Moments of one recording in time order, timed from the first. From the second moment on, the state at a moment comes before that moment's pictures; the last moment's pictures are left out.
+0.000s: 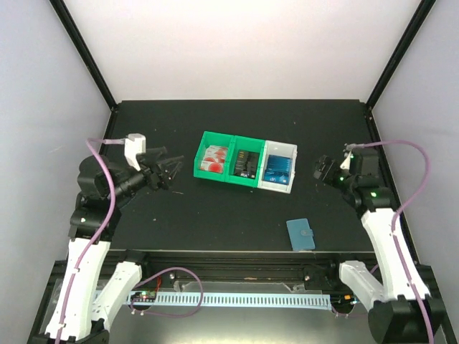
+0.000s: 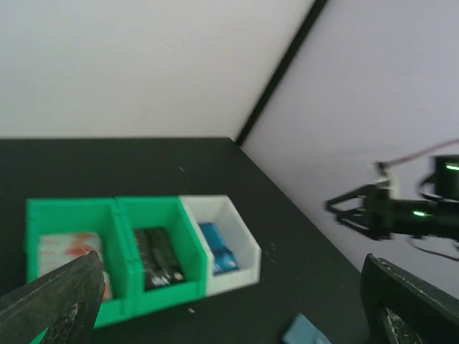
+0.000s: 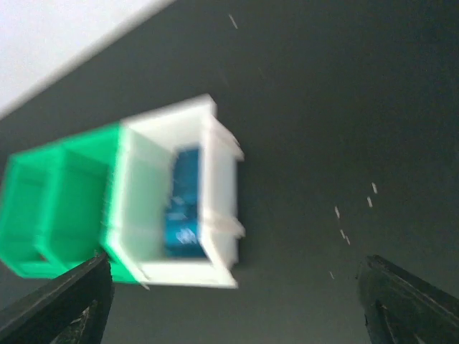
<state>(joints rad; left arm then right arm) -0.10 0.67 0.96 -0.43 0.64 -0.38 0.04 0.86 0.86 -0.63 -0.16 0.49</state>
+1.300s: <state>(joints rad) -0.16 0.71 0.75 -0.31 0.79 -0.47 0.40 0.90 0.41 -0.84 -0.15 0.96</state>
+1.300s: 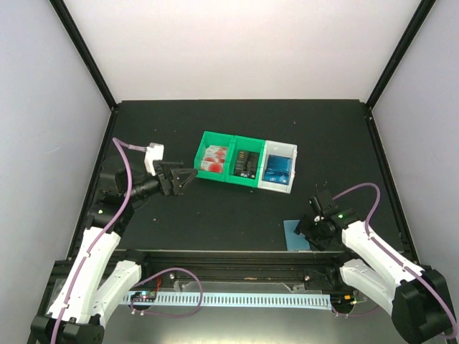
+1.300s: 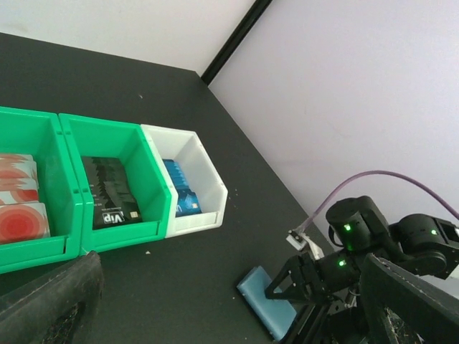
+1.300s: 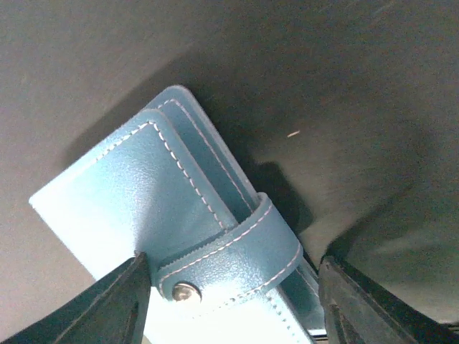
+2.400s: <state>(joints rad) -0.45 1.07 0.40 -0.14 0.57 -0.75 0.69 1.61 0.66 0.02 -0.43 1.00</state>
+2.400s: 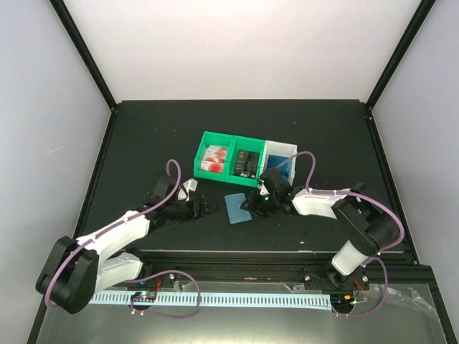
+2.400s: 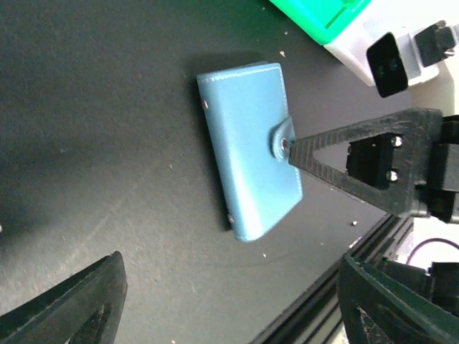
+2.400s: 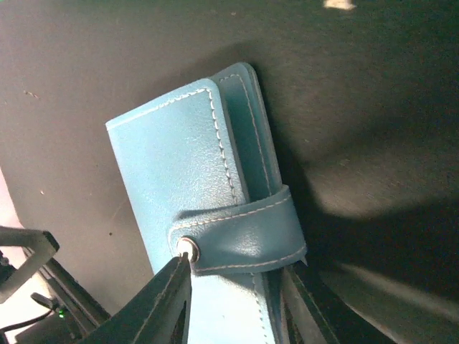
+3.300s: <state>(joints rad) -0.47 1.38 0.33 0.25 0.53 -0.96 0.76 1.79 0.84 0.00 -0.49 0.81</state>
